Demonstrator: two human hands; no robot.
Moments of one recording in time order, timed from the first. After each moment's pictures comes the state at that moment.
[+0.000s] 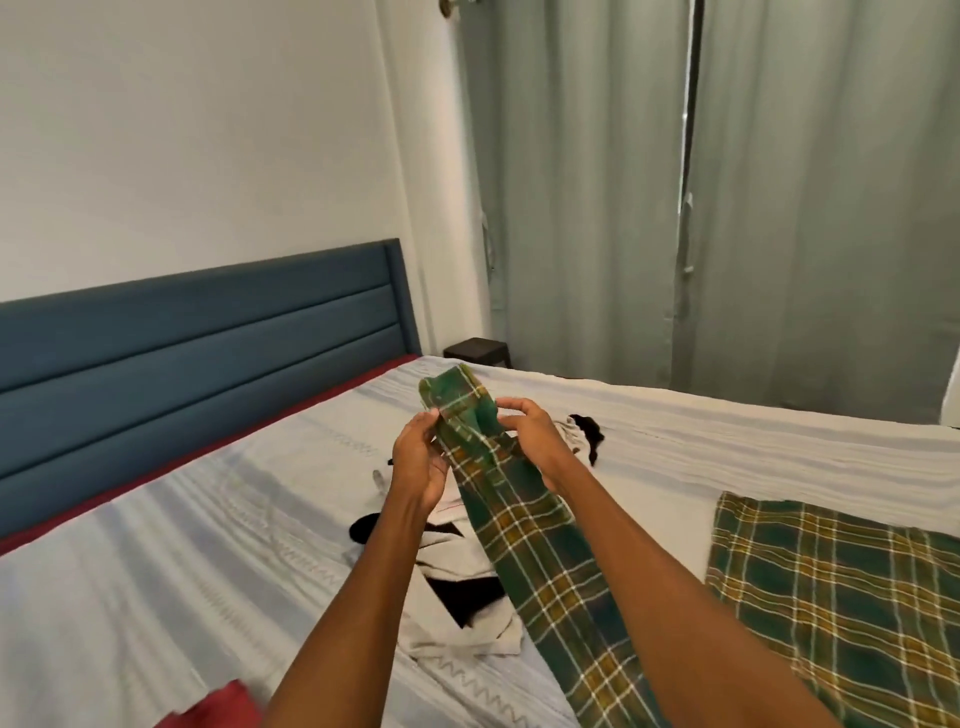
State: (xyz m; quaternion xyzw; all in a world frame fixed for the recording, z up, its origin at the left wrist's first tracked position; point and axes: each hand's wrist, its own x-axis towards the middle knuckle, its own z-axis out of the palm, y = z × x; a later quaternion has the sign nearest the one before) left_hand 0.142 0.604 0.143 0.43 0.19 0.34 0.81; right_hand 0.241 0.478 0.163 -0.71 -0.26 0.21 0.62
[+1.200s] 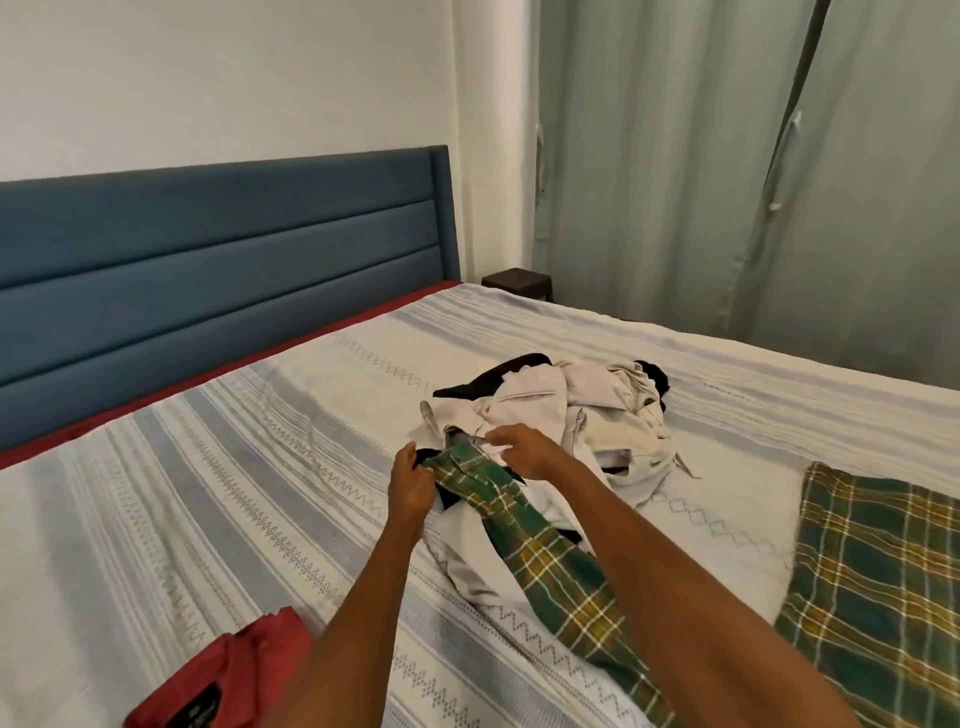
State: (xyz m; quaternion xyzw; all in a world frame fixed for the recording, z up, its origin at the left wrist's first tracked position) left_hand 0.086 0.743 -0.021 0.63 0.42 0.30 0.58; right_hand 0.256 0.633 0.014 -0.82 -0.45 0.22 0.28
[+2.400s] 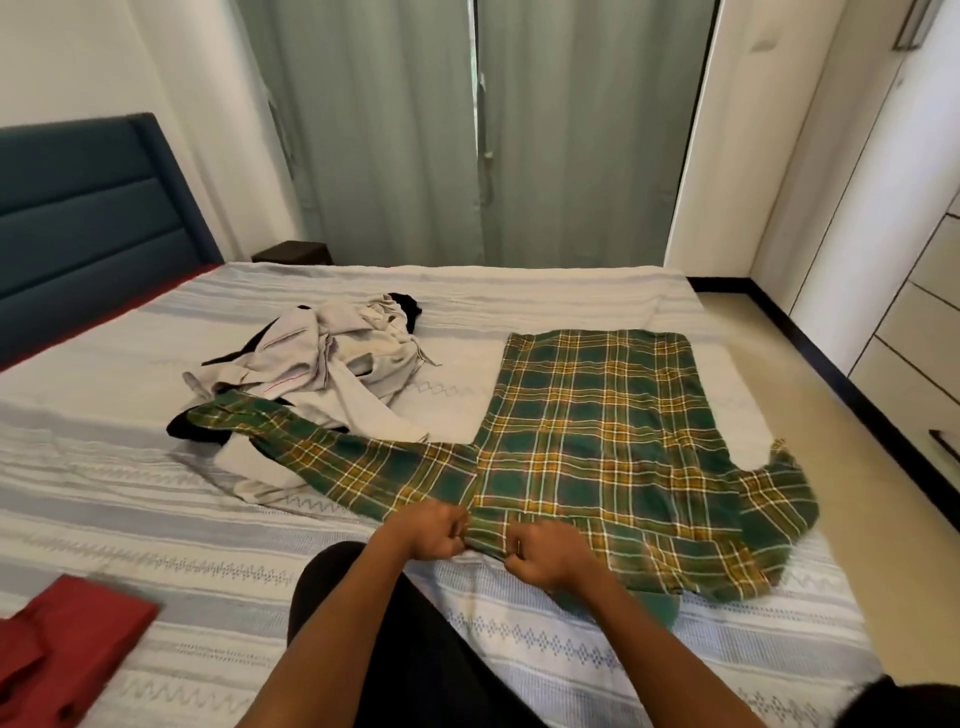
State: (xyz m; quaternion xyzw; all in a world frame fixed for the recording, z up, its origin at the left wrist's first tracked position) left_hand 0.061 0.366 -0.084 0.98 -0.11 -0.17 0.07; right_hand 0.082 0.131 -0.109 -0.93 -0.35 0.09 0.12
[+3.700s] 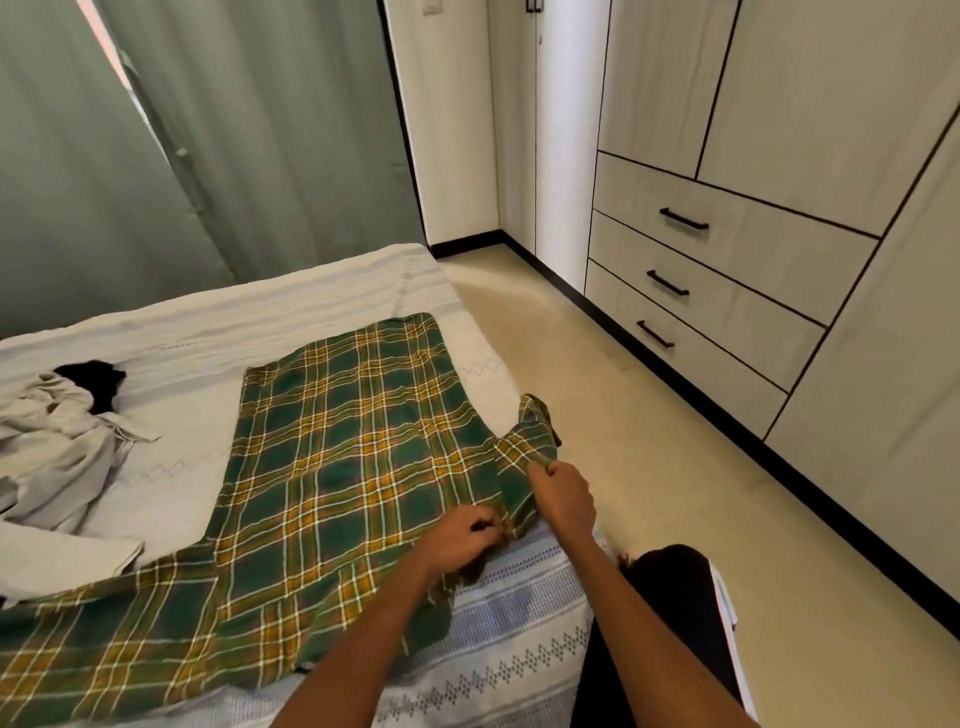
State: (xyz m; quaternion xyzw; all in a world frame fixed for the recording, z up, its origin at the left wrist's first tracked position) left_hand 0.127 0.012 -0.093 0.87 -0.24 -0.28 0.32; right_hand 0.112 -0.164 -0.102 -0.81 0.32 -0.02 0.49
